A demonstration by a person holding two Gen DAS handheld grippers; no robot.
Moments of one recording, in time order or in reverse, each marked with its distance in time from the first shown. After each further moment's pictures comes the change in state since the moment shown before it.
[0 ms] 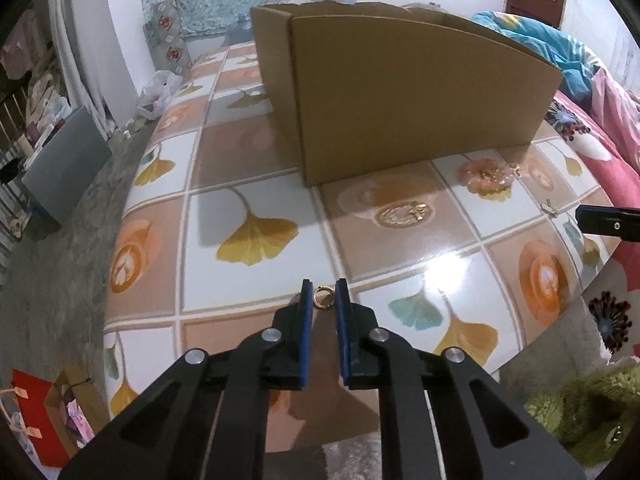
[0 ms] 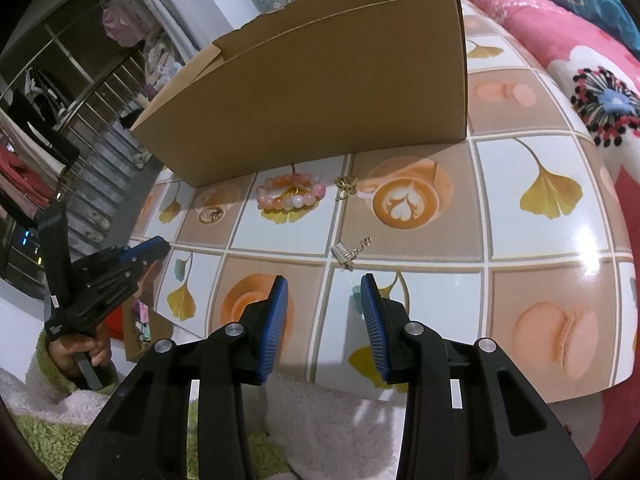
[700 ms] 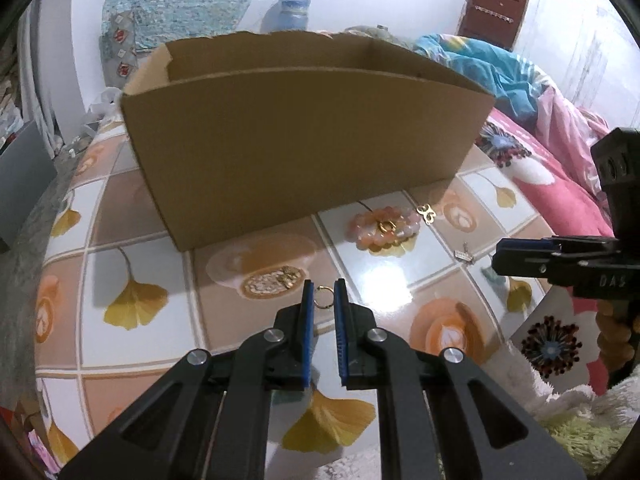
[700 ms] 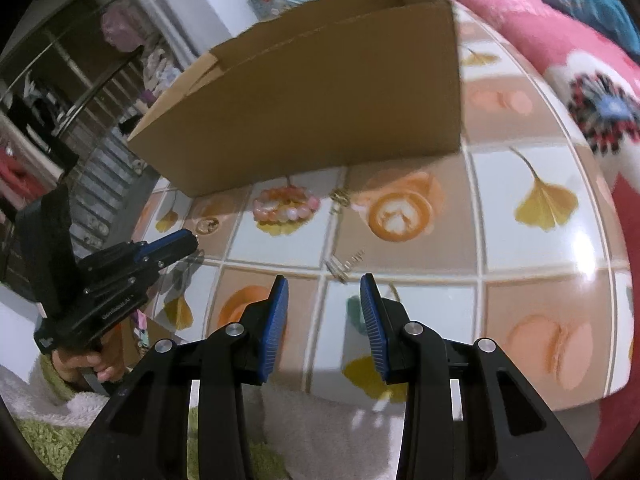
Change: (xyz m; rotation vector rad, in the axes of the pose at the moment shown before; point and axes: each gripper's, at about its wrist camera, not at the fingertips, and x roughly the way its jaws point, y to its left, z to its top) left arm 0.001 -0.054 0.031 0.007 -0.086 -0.205; right arm -0.001 0.001 0.007 -0.023 -0.030 -0.005
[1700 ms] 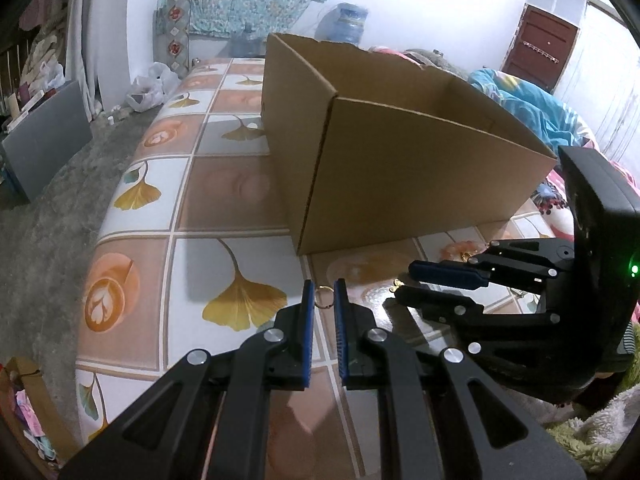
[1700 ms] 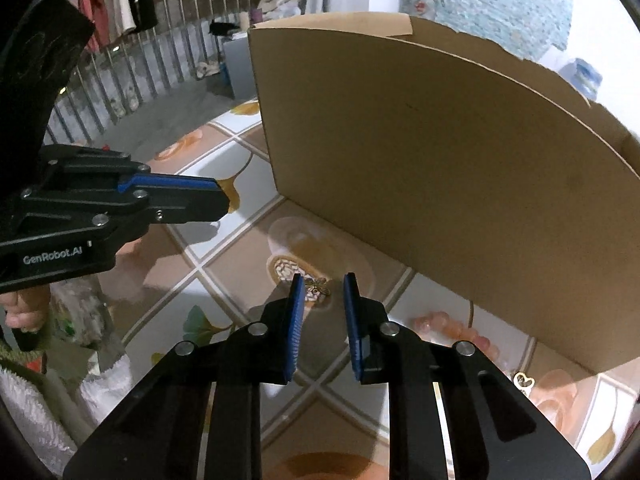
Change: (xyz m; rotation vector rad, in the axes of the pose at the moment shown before) left arm -0.019 0.073 -0.001 -0.164 -0.025 0.066; right arm 0.091 0.122 0.031 -0.599 -0.006 -0.015
